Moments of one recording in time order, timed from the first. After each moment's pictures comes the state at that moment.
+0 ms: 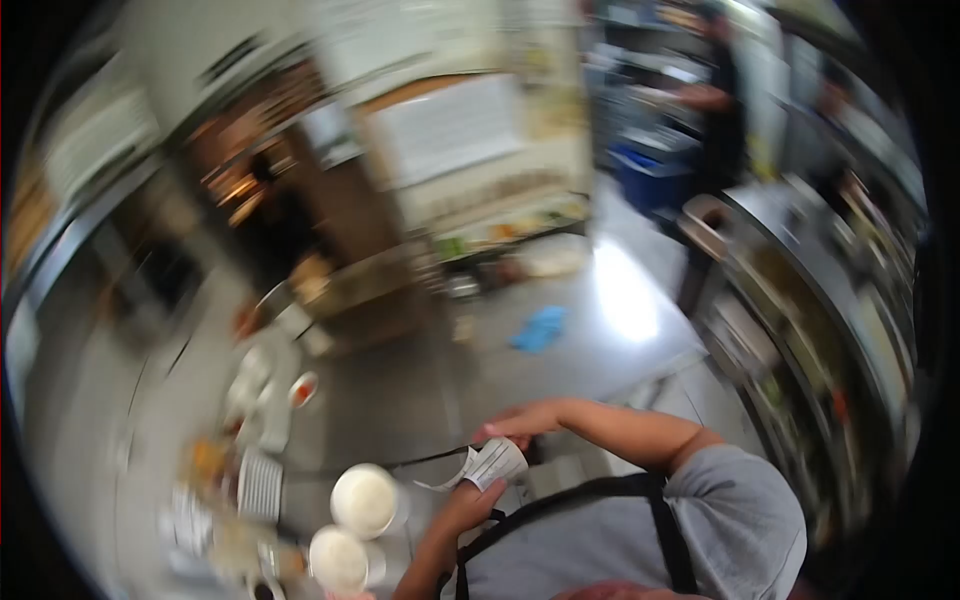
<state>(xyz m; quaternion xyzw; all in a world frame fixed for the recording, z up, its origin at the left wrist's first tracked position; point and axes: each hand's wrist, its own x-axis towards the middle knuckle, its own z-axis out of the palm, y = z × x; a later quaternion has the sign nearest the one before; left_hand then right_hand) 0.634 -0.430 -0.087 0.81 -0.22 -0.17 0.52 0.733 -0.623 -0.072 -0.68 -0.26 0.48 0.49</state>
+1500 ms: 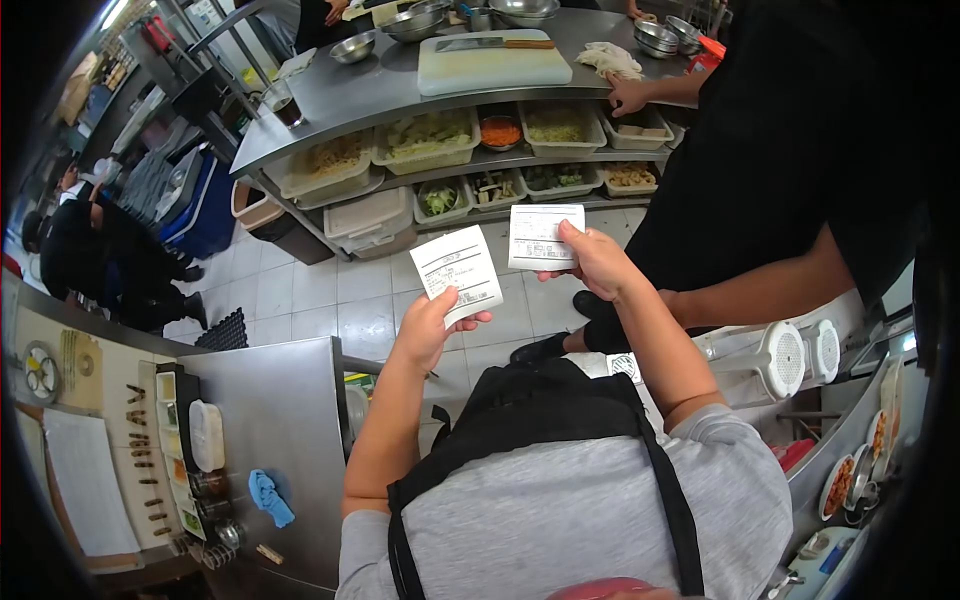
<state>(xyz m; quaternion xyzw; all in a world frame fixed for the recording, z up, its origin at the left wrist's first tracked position) 0.558 -0.911 -0.076 0.38 -0.40 -0.74 0.38 0.319 -0.937 -0.067 -0.41 0.41 -0.42 0.70</state>
